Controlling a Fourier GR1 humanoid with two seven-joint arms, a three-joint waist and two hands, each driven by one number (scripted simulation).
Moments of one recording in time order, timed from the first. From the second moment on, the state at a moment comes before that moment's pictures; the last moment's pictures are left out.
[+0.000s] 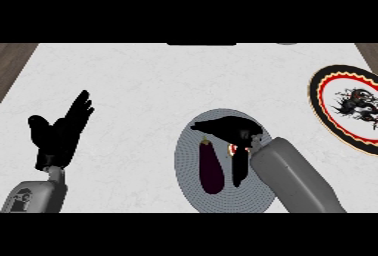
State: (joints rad) left arm -0.15 0.26 0.01 -1.44 0.09 0.05 0.18; right arm -0.57 -0.19 0.48 -1.17 0.58 0.64 0.05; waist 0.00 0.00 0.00
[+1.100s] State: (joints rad) left arm -0.18 0.22 0.06 -1.41 0.05 0.02 0.18; right arm -0.60 -0.09 0.50 -1.03 0.84 0.62 -0.09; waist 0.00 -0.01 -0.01
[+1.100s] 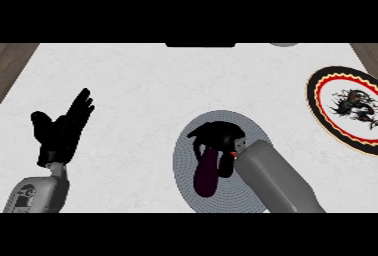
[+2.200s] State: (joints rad) left arm -0.14 0.23 0.08 -1.42 0.05 0.01 0.17; right arm -0.53 -0.15 0.10 -1.26 0.97 0.00 0.20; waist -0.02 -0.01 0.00
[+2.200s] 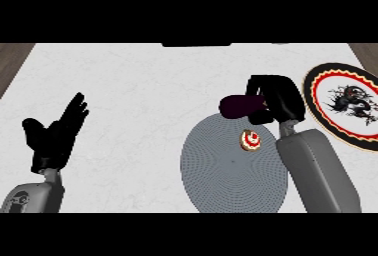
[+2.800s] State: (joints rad) left arm -0.15 0.21 0.07 -1.42 0.03 0.02 0.16; right arm -0.47 -0.23 -0.11 -1.45 1.00 -0.21 0.35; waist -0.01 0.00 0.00
